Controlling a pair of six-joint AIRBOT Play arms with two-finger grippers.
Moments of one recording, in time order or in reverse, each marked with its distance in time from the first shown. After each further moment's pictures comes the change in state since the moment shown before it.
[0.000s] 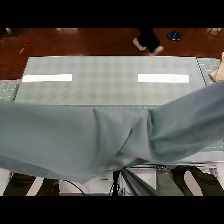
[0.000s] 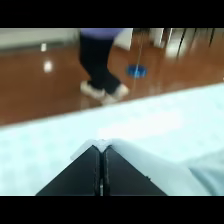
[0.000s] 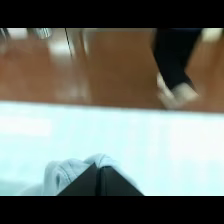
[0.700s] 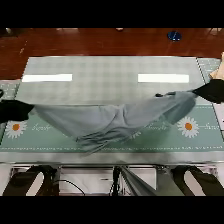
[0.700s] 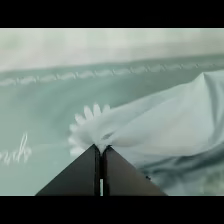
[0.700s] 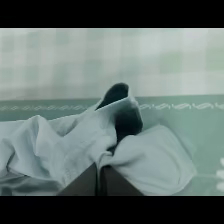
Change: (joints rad) left arm 0.014 -0.044 -0.911 0.122 0.313 0.084; right arm 0.002 -0.100 -0.929 0.101 -0.346 -0.114
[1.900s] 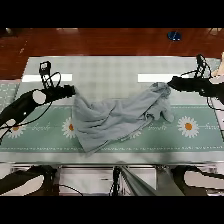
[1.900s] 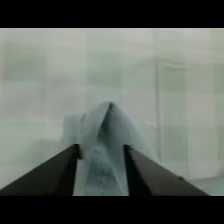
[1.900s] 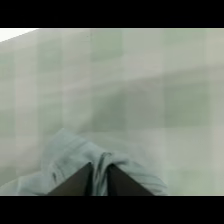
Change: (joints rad) left arm -0.185 -0.705 -0.152 -0.151 0.952 0.018; right arm -0.002 -0.641 -0.103 0.357 -0.678 -0.496
